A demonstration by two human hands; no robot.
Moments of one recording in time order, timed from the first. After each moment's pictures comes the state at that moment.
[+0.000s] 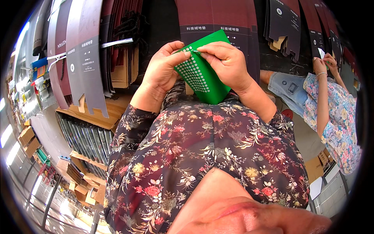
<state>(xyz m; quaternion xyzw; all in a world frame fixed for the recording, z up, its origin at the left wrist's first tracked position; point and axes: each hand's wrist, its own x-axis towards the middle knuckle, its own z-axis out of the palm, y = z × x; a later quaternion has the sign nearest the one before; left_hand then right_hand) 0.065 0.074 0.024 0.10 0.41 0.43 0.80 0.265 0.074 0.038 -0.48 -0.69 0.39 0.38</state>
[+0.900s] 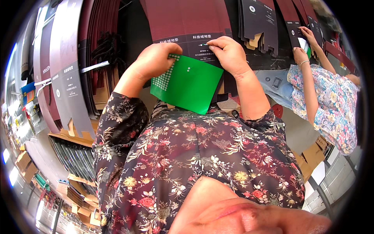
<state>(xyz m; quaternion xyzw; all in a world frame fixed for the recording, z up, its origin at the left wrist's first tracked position) 0.086 0.147 0.009 0.78 0.44 0.07 0.45 0.343 0.110 0.013 -0.66 -0.67 0.27 0.19</state>
